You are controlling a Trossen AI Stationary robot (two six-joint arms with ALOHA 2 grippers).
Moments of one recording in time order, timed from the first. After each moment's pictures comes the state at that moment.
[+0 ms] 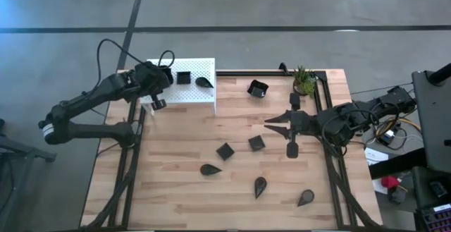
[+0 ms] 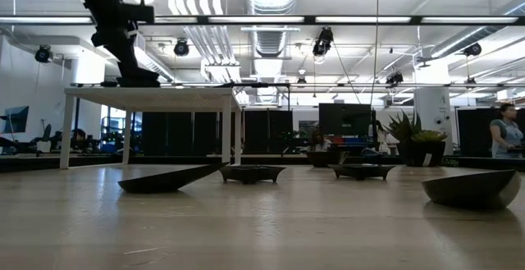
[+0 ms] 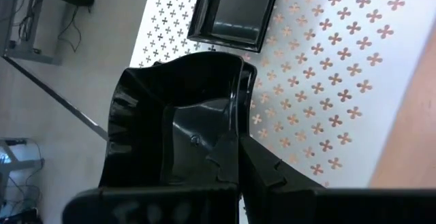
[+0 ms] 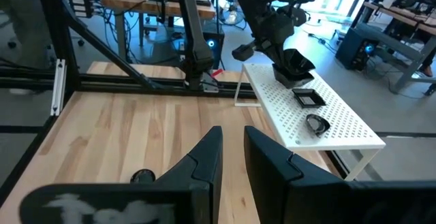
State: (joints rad) left arm 0.56 0.95 1.01 -0.99 -0.42 0.42; right arm 0.39 1.08 1.17 -0.40 0.52 0.05
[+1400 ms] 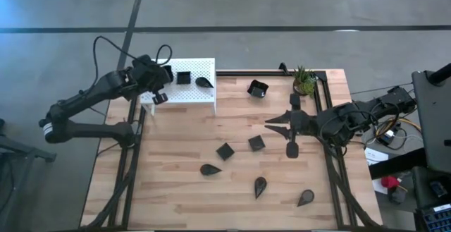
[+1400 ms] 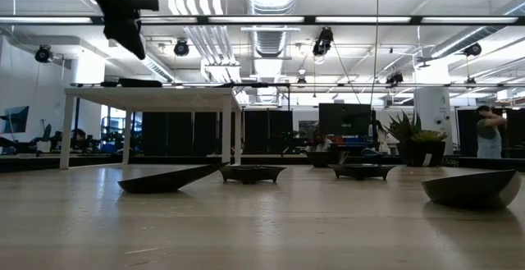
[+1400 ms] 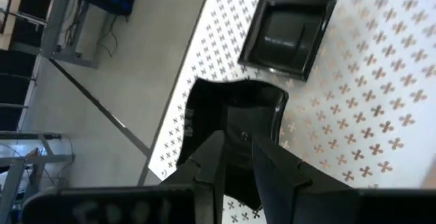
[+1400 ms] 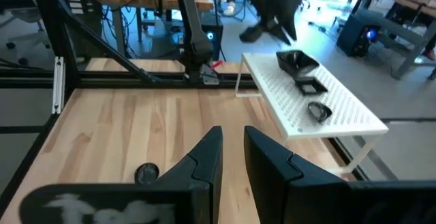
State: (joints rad) left arm 0.53 0.96 1.08 -0.96 -0.52 0.42; right arm 0.39 1.08 1.17 -0.43 0.53 0.11
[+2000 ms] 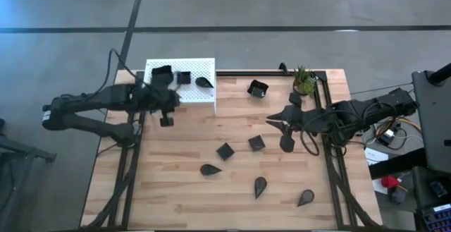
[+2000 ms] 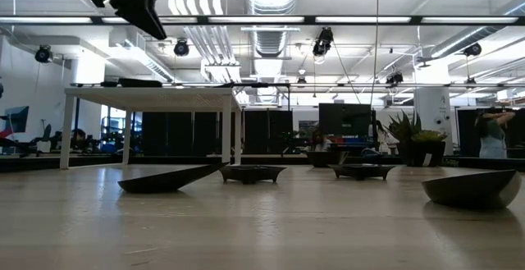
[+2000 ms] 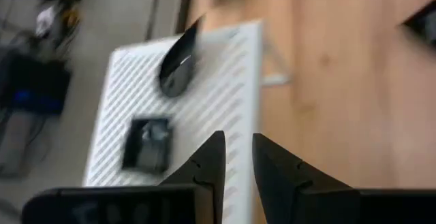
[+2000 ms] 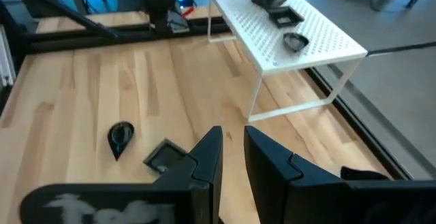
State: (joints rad) left arm 0.15 0.96 1.08 -0.92 -0.37 0.33; right arm 0.30 1.08 1.13 -0.61 0.52 0.29
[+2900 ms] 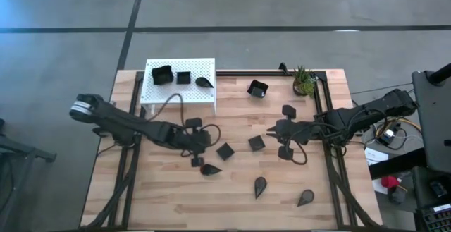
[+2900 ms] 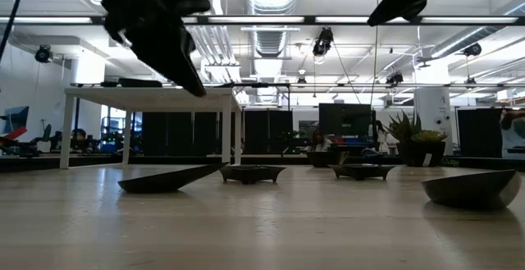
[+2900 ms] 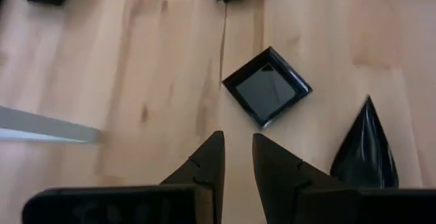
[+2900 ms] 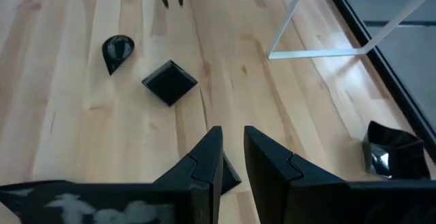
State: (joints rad) left arm -0.24 1.41 0.92 -0.41 -0.33 -0.18; right arm 0.30 1.10 0.92 -0.58 0.42 0.25
